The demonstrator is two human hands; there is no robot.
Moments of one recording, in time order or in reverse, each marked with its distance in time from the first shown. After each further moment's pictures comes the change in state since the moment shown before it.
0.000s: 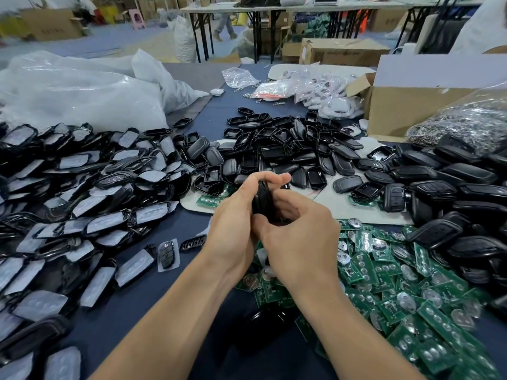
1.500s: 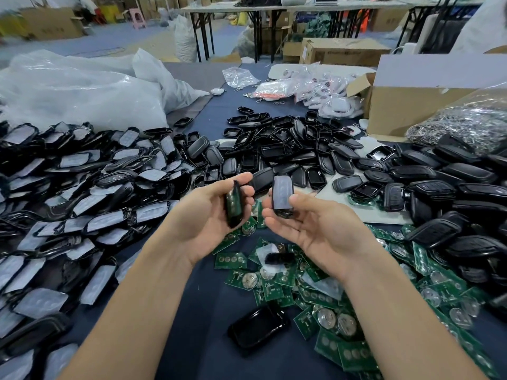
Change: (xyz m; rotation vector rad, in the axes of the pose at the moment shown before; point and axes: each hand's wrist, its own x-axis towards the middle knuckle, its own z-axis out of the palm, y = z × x) left_hand 0.021 0.030 -0.047 -0.070 0.030 -0.348; right_hand 0.033 0.005 -0.042 0.961 -0.361 0.777
